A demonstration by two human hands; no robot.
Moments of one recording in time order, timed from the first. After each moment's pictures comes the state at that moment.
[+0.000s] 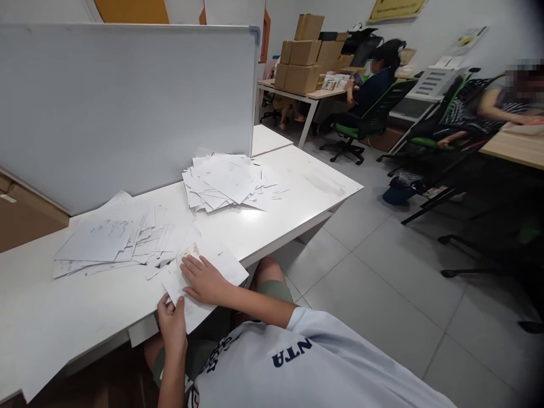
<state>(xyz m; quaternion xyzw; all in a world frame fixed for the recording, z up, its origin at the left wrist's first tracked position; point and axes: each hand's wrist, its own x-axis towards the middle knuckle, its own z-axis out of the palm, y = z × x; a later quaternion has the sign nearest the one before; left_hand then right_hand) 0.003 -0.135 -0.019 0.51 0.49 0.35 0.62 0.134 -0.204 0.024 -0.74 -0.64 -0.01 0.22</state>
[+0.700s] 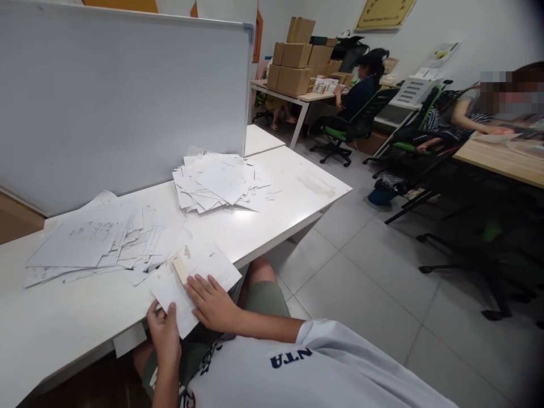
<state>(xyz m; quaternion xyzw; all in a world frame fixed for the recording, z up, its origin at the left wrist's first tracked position) 0.003 -0.139 -0.030 0.50 0.46 0.37 0.63 0.109 -0.259 -0.004 -0.75 -0.62 0.00 0.22</state>
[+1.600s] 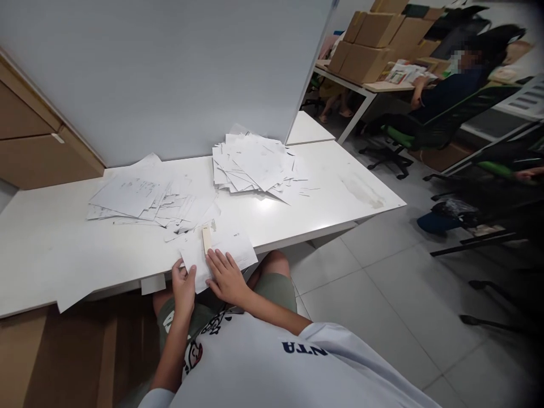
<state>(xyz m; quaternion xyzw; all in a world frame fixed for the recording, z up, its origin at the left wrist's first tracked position) -0.003 -0.146 -0.037 0.52 0.44 0.38 0.63 0.102 -0.257 -0.038 -0.74 -0.62 -0.02 0.25</state>
